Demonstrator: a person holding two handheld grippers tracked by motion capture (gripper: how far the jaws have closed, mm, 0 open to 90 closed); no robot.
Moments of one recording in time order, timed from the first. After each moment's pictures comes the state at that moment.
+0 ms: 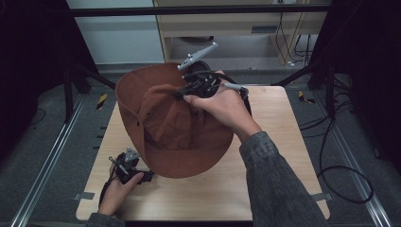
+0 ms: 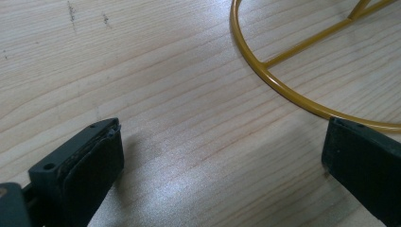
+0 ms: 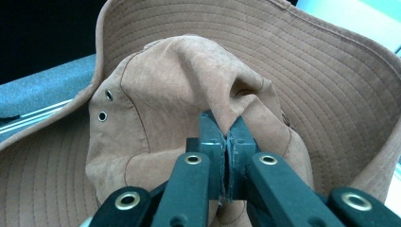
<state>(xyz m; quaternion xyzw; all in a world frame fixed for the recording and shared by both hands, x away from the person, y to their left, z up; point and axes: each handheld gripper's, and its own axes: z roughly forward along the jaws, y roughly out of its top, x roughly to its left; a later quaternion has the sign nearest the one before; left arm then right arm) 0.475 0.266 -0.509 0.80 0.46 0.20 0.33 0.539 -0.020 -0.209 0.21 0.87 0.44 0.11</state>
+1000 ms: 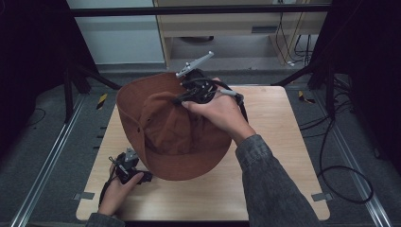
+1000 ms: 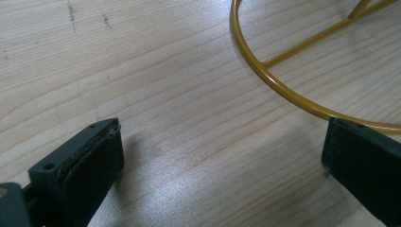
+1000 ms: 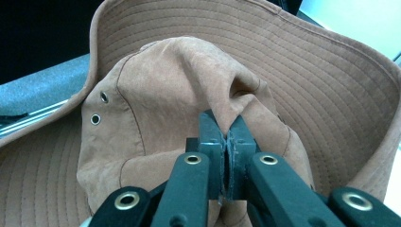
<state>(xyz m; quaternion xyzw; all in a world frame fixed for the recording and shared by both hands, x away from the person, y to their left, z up) 0.475 0.266 -0.509 0.80 0.46 0.20 0.33 0.546 -0.014 -0.234 0.21 0.87 0.44 0.09</state>
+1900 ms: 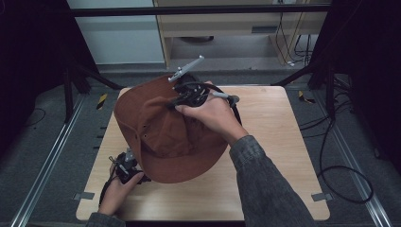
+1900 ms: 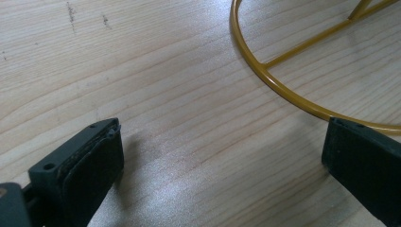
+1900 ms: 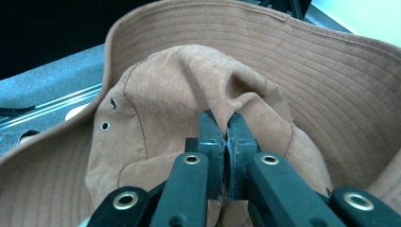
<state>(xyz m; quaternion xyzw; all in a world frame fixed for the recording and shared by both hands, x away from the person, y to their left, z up) 0.476 0.266 -0.508 0.80 0.46 0.20 0.33 0.546 0.004 -0.243 0.20 0.88 0.43 0.07</state>
